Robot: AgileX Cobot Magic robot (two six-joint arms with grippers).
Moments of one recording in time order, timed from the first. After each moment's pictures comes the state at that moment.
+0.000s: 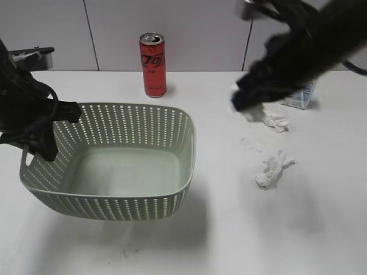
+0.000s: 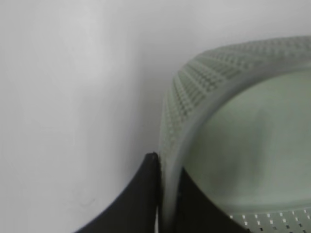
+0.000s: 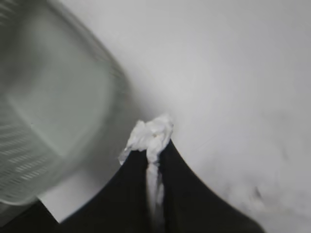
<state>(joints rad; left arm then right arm) -0.39 1.60 -1.10 -0.16 1.03 -0.14 0.46 1.57 -1.17 0.45 0.79 -0.37</state>
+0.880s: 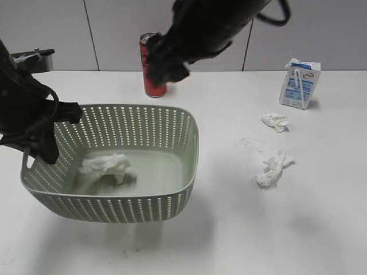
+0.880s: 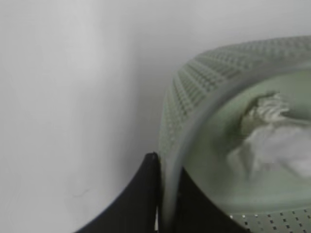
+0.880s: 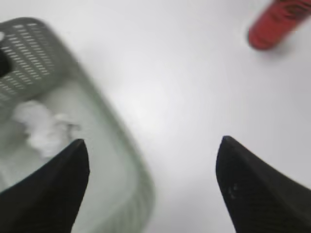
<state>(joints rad) -0.39 1.60 -1.10 -0.19 1.05 -0.14 0.74 1.76 -1.50 0.20 0.74 -0.23</state>
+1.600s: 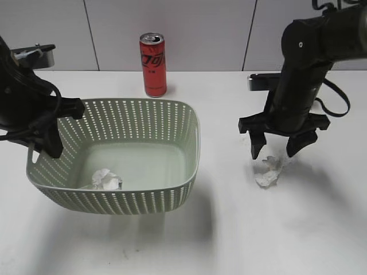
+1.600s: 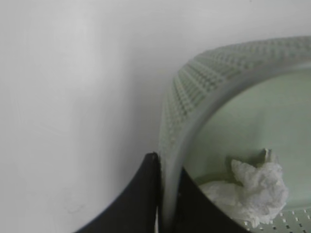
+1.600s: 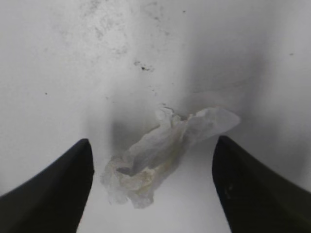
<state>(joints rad) -0.39 1.60 -1.10 -0.19 1.01 -0.14 0.39 2.03 -1.33 0.03 0.88 0.36</state>
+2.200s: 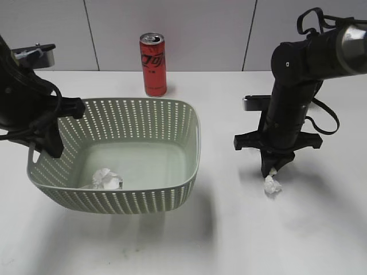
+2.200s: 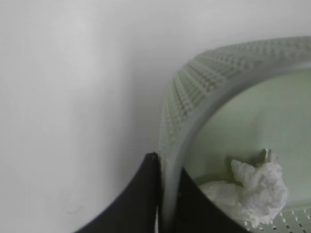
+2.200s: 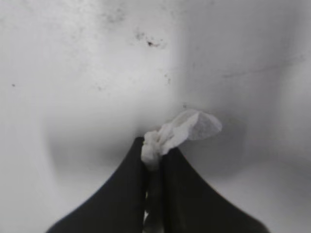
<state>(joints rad) -0.39 1.60 -1.10 -0.19 1.00 -0.14 0.39 2.12 -1.33 0.09 0.89 0.36</state>
